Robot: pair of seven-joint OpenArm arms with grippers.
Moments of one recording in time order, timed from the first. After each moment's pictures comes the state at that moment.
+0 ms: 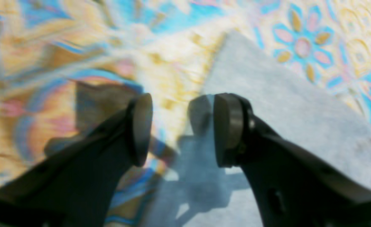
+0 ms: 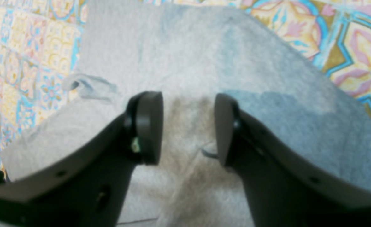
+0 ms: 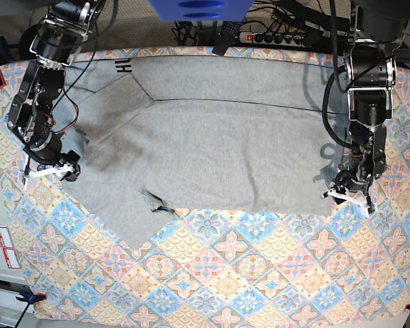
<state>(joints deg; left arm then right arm) -23.6 -21.7 -1.2 36.6 -32.3 -1.9 22.6 0.7 10.8 27.4 85.3 34.3 2.1 -53.5</state>
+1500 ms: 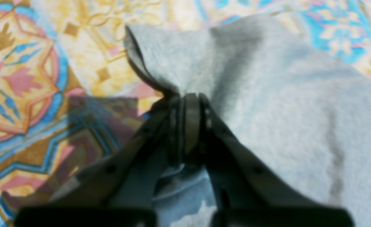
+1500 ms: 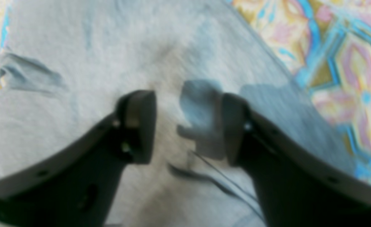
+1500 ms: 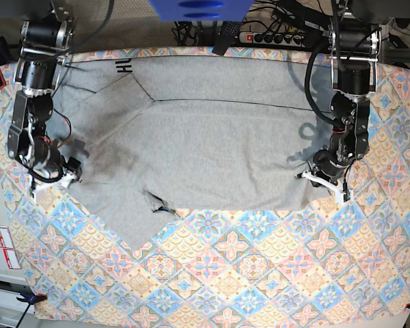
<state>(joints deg) -10.2 -17.5 -1.2 57.9 -32.6 -2.5 28.3 12.0 20.3 12.5 67.0 33.8 1.5 -54.0</state>
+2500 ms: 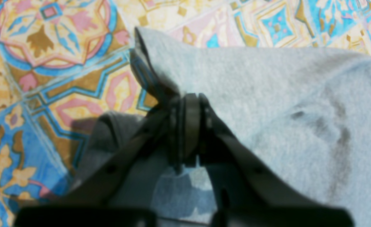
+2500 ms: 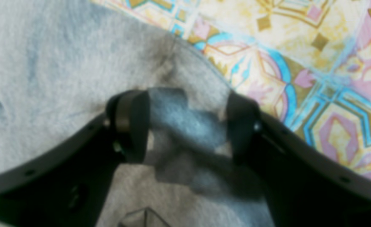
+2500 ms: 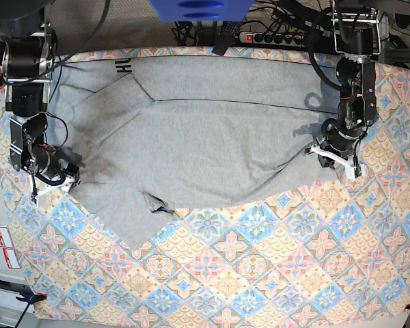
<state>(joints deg) 3.6 -18.1 -7.1 74.2 -32.6 -2.5 28.8 21.0 25.7 0.8 39.1 34.5 9.1 -35.1</state>
